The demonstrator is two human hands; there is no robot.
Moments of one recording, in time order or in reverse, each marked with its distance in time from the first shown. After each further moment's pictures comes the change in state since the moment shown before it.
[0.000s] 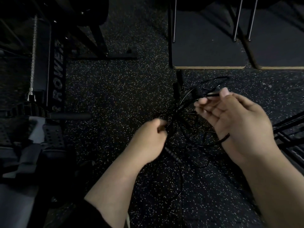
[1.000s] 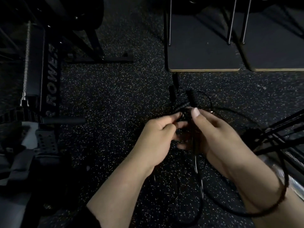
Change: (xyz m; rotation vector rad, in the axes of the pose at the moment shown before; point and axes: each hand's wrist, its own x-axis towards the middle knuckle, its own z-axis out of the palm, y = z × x) left_hand -0.007 0.034 0.020 -0.592 -0.069 0.093; right_hand -0.004 0.017 -0.010 -0.242 -0.152 0.294
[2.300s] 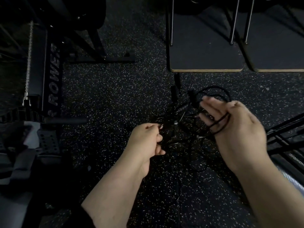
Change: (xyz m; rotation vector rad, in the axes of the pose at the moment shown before) left_hand 0.009 -0.016 -0.018 -0.208 0.262 -0.281; right_hand 0.009 -0.008 -0.009 0.345 0.243 -0.283
